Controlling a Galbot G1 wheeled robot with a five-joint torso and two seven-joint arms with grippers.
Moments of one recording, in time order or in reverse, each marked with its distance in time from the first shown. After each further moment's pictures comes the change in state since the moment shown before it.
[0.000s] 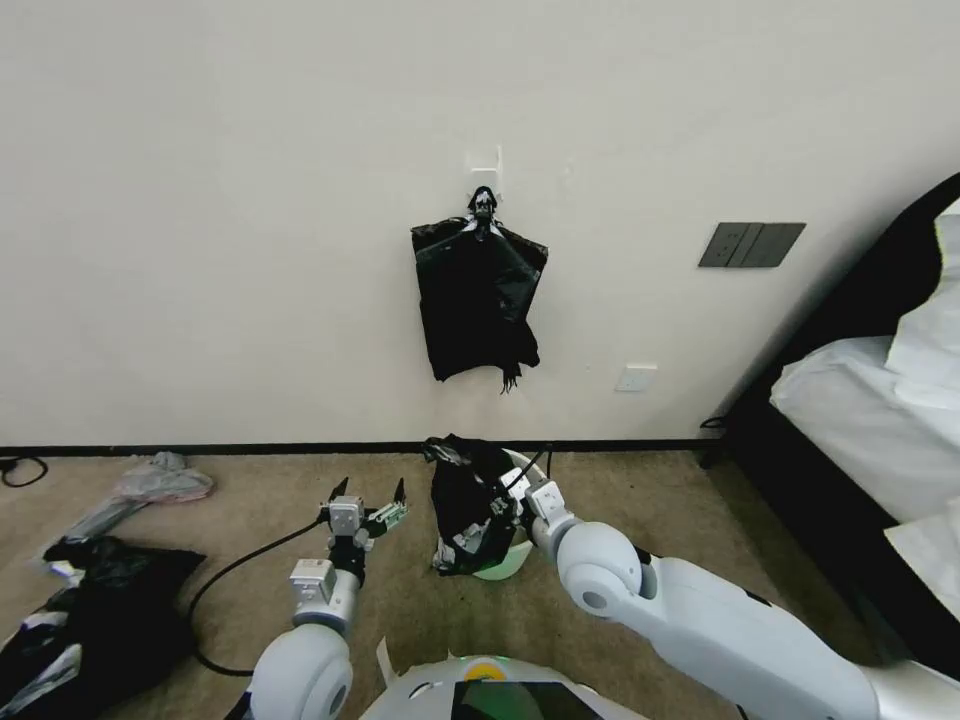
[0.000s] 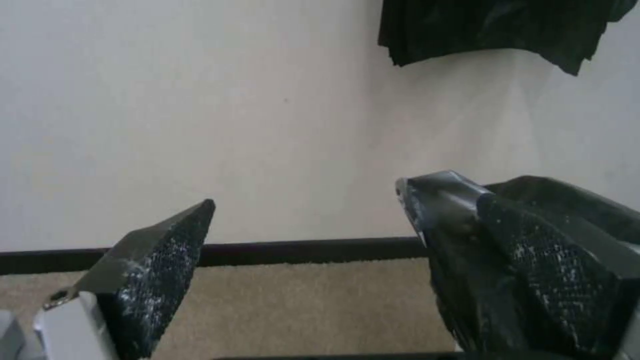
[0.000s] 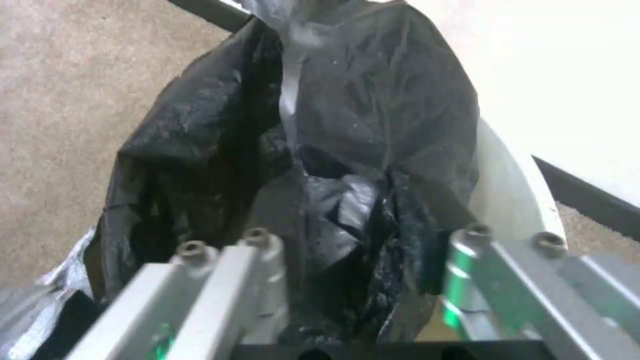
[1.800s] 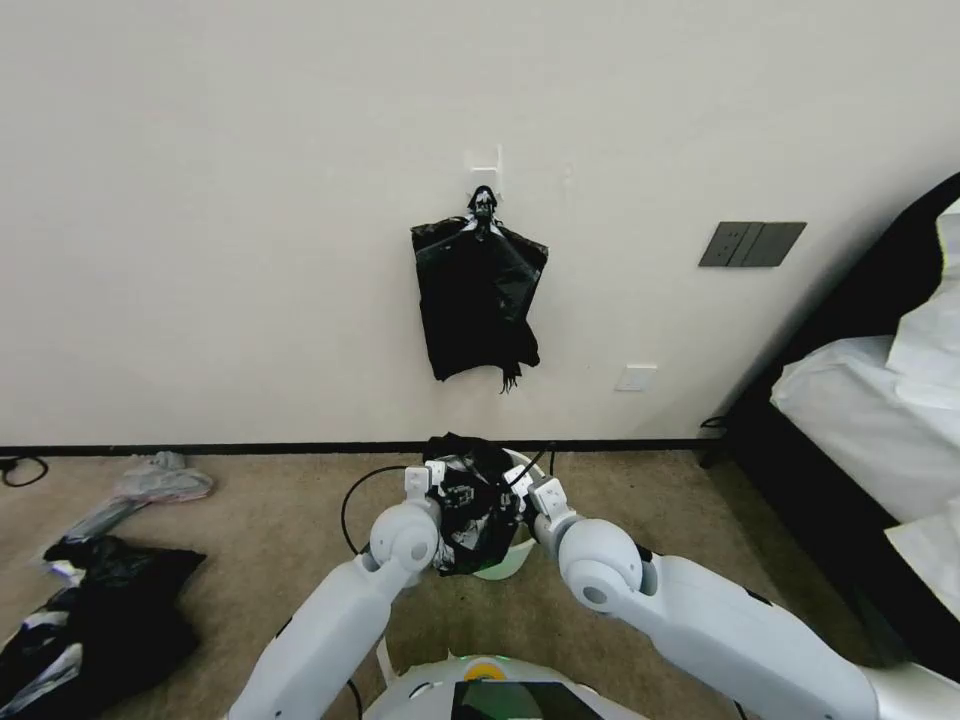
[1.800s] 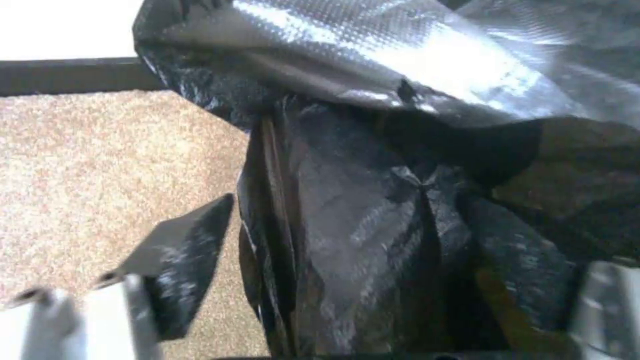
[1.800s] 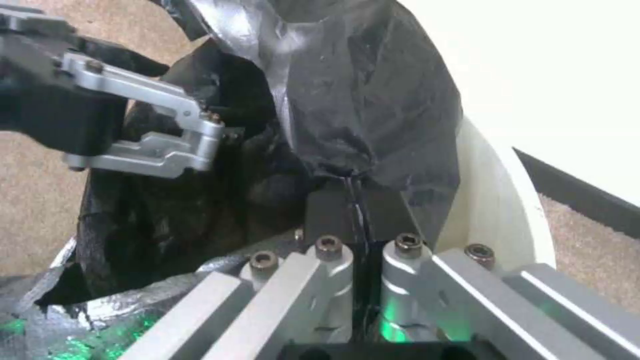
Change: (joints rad) left arm -0.707 -0.030 0.407 0.365 -0.678 0.571 -0.422; right arm -0.011 -0.004 0.024 -0.010 -0.002 0.004 -0.002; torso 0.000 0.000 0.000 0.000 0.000
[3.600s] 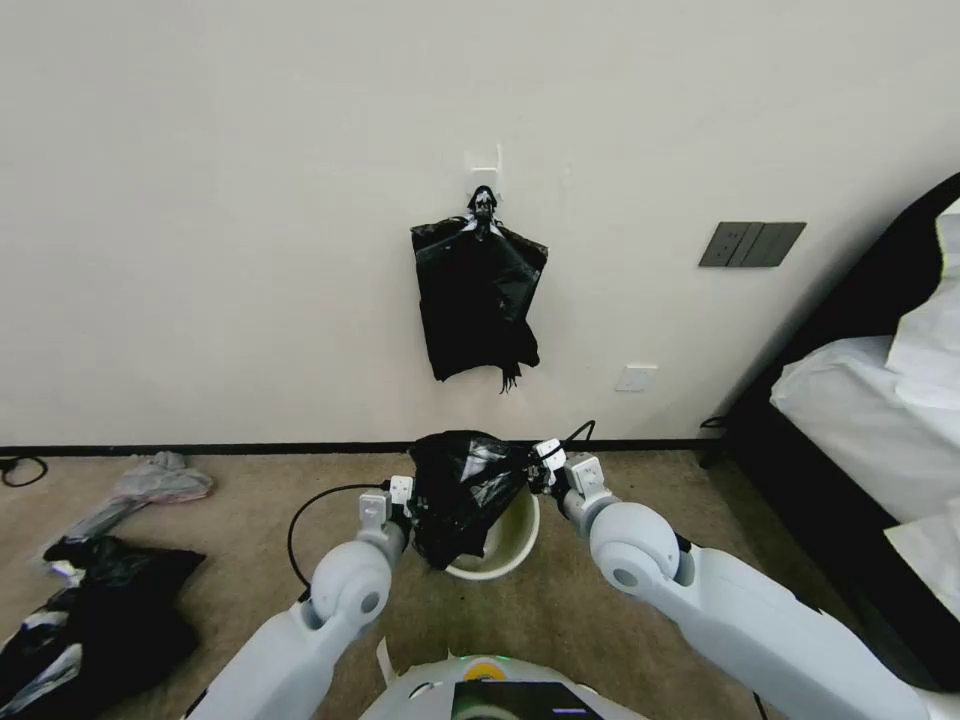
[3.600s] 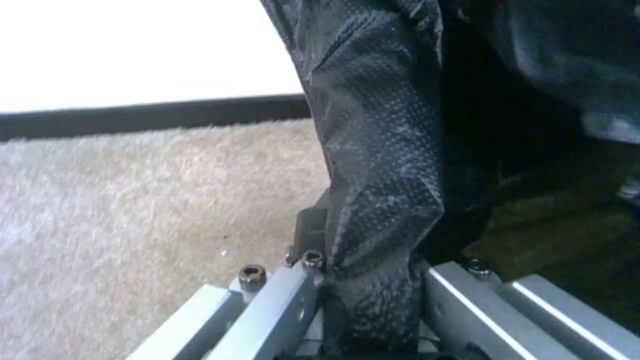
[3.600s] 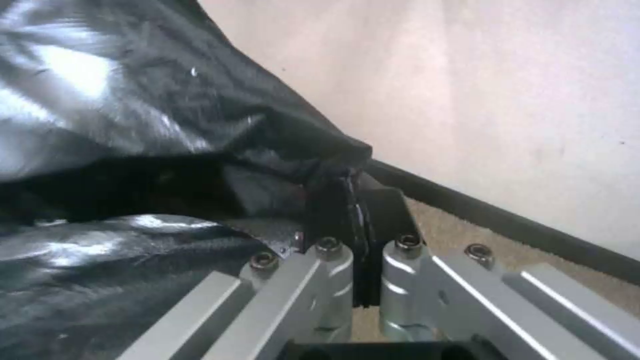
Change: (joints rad) left arm 0.297 0.170 -0.172 -0.266 0.171 -0.117 0.229; right arm -0.080 -0.050 0.195 0.025 -0.050 0.049 -0.049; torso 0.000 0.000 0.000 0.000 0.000
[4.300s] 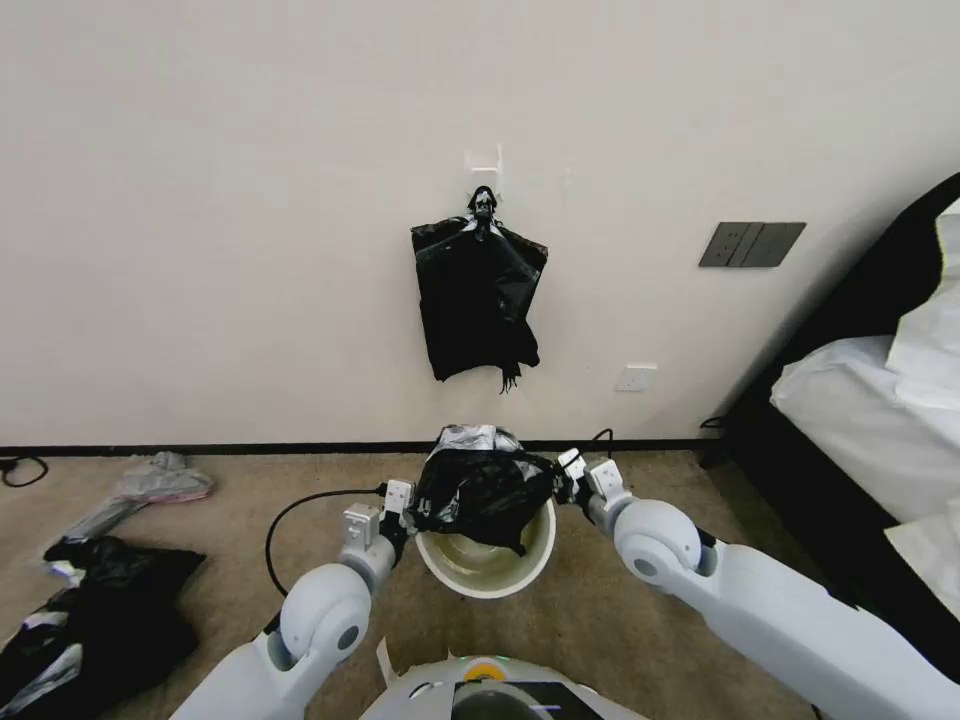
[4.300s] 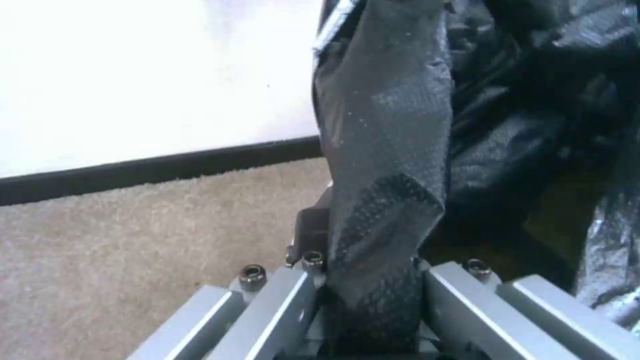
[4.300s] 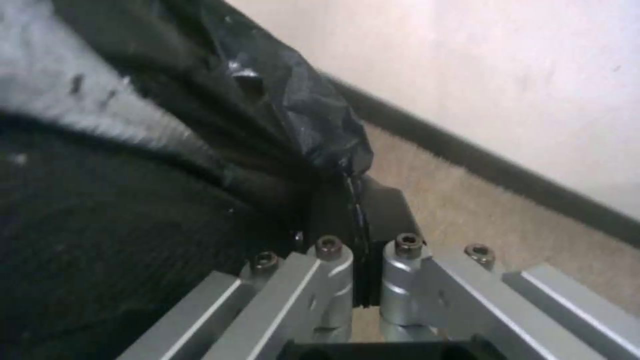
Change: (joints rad) left arm 0.094 0.037 -0.059 -0.074 0.094 -0.094 0.165; right arm -0.038 -0.138 0.031 -0.053 0.044 -0.038 -0.109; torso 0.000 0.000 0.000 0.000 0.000
